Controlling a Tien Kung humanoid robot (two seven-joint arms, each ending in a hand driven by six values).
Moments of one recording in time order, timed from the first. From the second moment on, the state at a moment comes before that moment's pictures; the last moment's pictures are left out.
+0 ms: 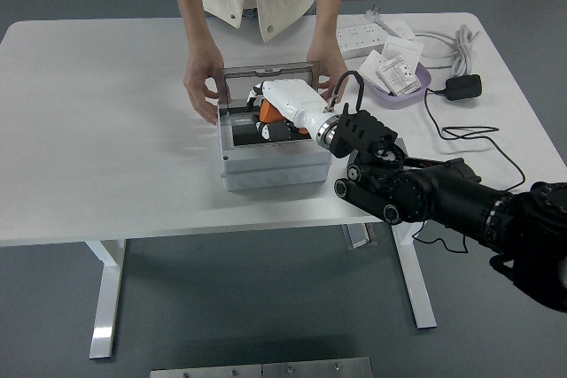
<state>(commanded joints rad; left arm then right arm) -0.11 0.28 -0.49 -0.18 0.48 0.00 0.36 1.02 0.00 0.11 0.63 -1.39 -0.39 0.11</state>
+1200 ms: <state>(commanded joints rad) -0.08 0.27 -0.48 -0.18 0.49 -0.01 0.37 1.07 -0.07 0.39 0.92 -1.45 -0.27 0.00</state>
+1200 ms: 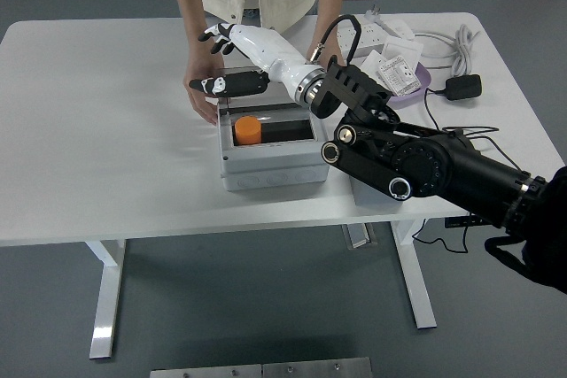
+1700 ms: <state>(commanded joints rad) -0.09 0.27 -0.48 -0.18 0.49 -0.01 0.37 1.09 -0.06 0.37 0.87 -1.42 -0.28 0.01</state>
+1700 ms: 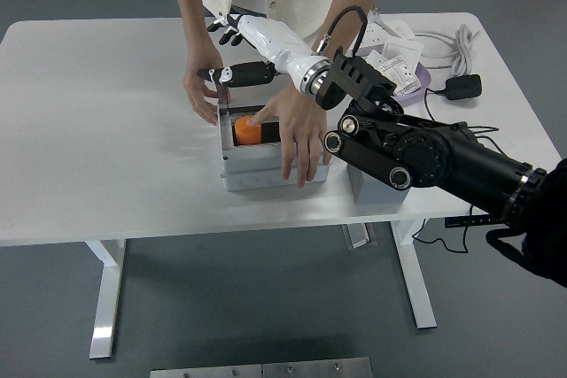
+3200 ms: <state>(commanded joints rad) -0.10 0.27 -0.47 -0.18 0.48 -0.01 0.35 1.09 -0.06 0.22 0.67 -1.27 -0.25 0.04</state>
